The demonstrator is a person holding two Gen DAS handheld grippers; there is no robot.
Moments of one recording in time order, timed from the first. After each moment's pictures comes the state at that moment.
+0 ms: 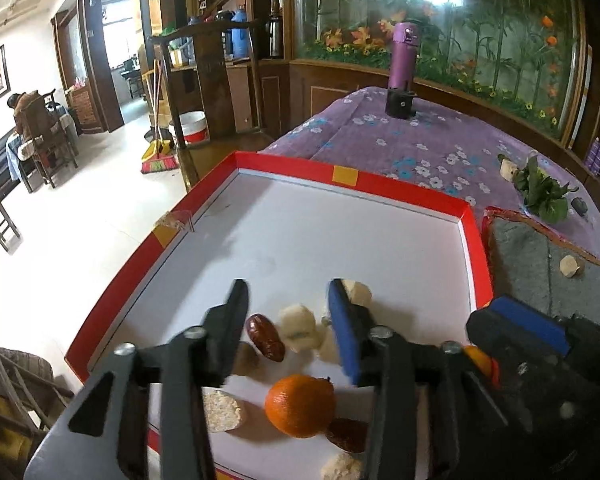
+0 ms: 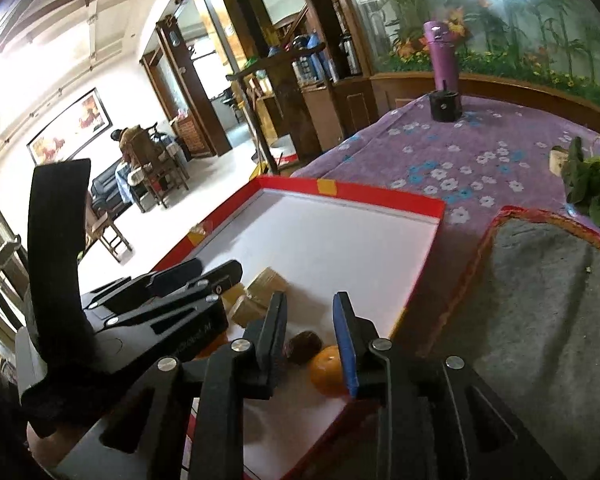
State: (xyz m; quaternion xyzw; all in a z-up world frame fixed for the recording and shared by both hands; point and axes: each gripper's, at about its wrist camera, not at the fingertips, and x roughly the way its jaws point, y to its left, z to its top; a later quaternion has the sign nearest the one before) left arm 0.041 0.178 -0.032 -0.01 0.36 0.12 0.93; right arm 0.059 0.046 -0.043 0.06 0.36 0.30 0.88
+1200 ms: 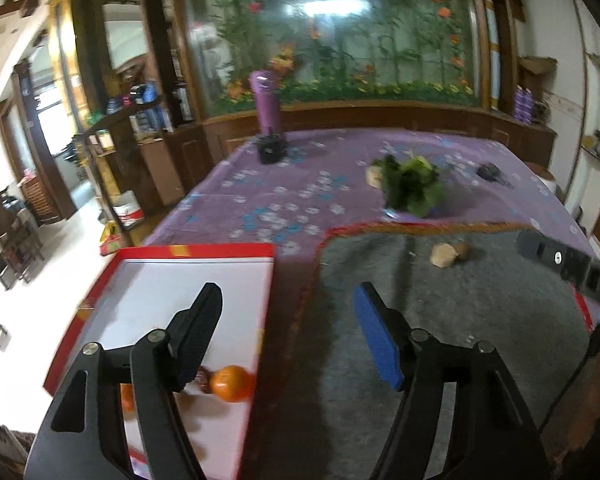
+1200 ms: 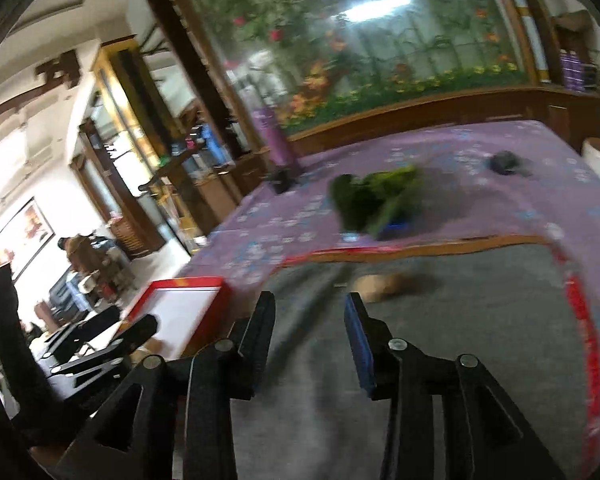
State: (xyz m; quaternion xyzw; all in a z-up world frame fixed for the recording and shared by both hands) left arm 0.018 0.000 0.011 0.10 0.30 0.00 0.95; right arm 0.025 -0.214 -0.014 0.19 0.30 0.13 0.93
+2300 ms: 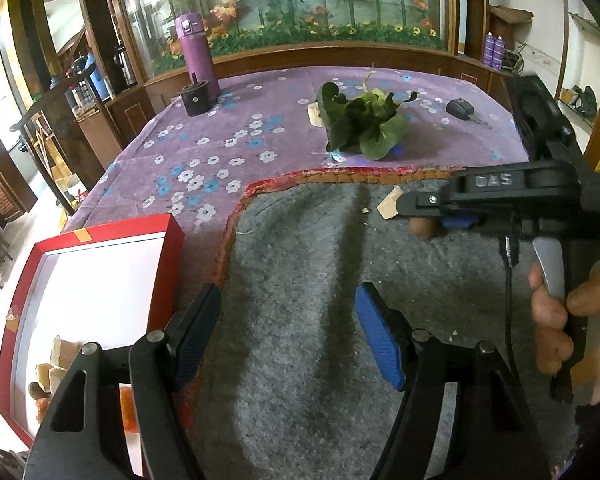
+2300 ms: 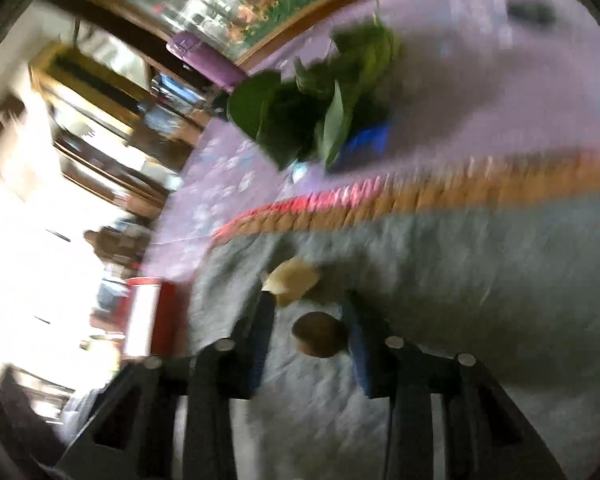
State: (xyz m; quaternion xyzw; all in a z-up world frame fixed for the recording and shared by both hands) left arm 0.070 -0.043 -0.036 0.12 0.39 -0.06 0.91; right arm 0.169 -0.240 -0.116 0.33 0.47 0.21 0.79
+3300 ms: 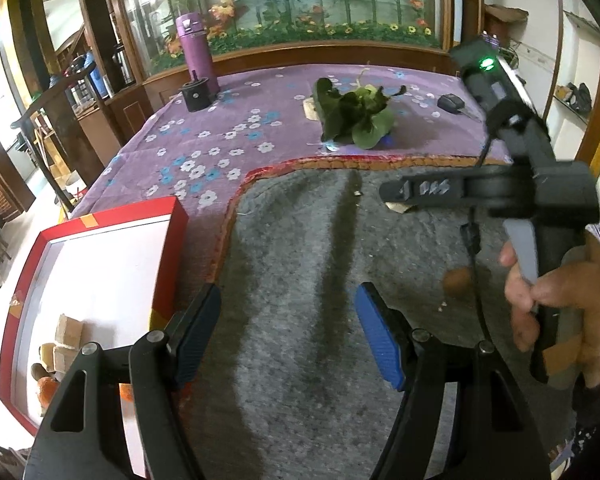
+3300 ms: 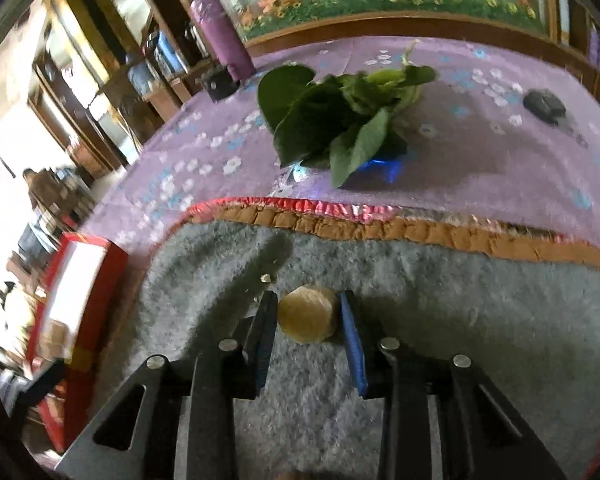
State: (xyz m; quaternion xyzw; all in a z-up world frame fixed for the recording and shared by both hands) left arm 0.049 -0.042 -0.035 0.12 0.40 -0.07 0.91; right arm 0.158 -0.194 -0.083 0.14 0.47 0.12 0.86
